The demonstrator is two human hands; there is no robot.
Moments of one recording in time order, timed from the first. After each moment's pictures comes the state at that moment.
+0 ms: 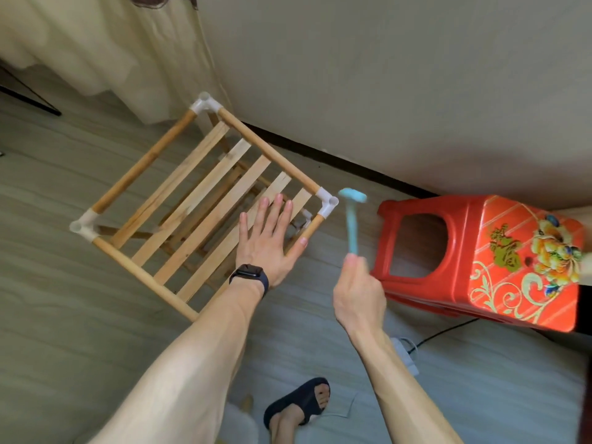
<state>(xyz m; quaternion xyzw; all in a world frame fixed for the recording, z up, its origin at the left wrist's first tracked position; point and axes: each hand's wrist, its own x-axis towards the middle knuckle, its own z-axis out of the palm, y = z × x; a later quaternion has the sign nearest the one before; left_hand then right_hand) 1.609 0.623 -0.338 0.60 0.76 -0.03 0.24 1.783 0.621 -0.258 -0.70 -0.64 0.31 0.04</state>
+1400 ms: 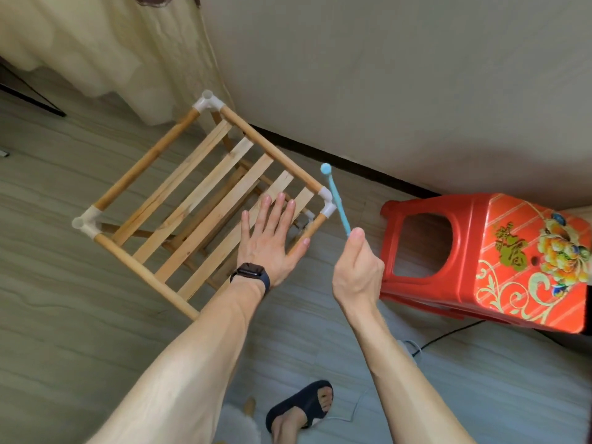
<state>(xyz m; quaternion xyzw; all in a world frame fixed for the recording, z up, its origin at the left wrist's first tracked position) 1.609 0.621 -0.340 0.61 0.76 -0.02 0.23 1.757 0.642 -0.248 -0.74 -0.56 0.36 0.12</state>
